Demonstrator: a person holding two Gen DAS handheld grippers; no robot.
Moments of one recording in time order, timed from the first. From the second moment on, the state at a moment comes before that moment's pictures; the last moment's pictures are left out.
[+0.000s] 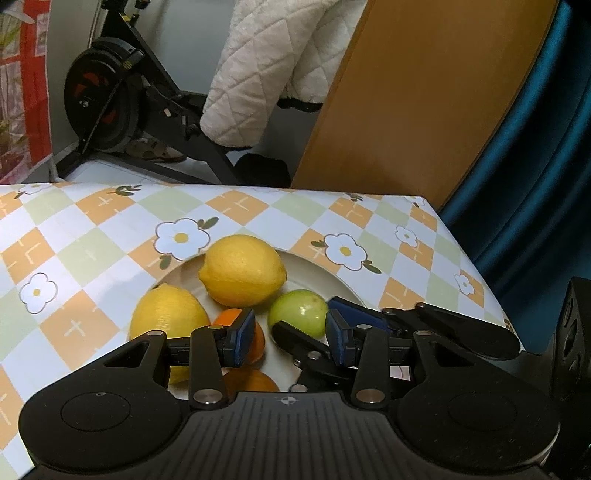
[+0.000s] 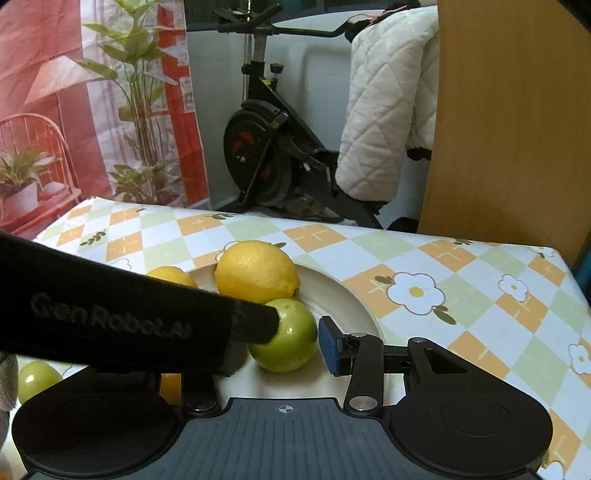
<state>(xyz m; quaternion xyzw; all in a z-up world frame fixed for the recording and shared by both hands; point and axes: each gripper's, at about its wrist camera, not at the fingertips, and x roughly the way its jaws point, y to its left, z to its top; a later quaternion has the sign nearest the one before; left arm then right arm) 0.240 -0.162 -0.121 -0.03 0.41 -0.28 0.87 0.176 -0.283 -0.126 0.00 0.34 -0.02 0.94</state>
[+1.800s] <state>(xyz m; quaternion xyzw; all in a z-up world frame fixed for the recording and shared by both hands) 0.124 0.009 -0.094 -0.05 0.39 -0.20 0.90 0.075 -0.175 -0.096 0.03 0.36 0.09 0.93</state>
